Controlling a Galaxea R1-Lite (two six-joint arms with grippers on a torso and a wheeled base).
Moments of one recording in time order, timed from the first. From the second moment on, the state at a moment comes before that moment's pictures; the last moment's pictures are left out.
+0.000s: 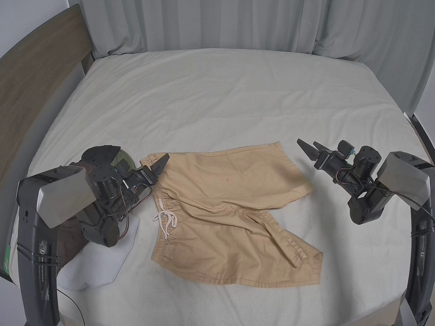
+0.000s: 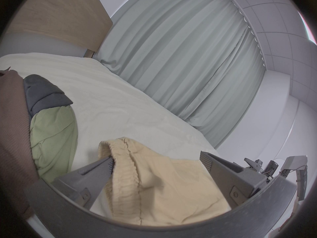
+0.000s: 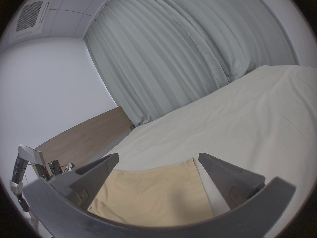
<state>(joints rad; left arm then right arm) -0.18 2.48 -1.00 -1.55 -0.21 -0.56 0.09 2.43 -1.08 -1.54 0.44 0.46</state>
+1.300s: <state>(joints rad) -0.06 1.88 -0.28 -1.55 -0.65 -0.21 0.24 1.91 -0.39 -1.54 0.50 0.35</state>
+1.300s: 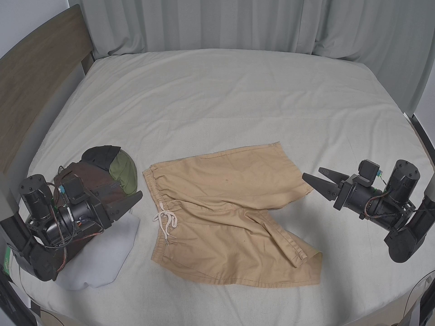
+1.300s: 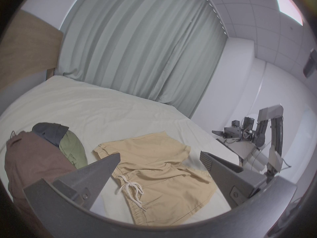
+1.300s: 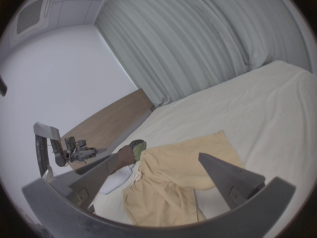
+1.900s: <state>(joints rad) -0.04 1.90 -0.22 -1.55 -0.78 0.04 0.25 1.92 -0.26 -1.54 0.53 0.36</state>
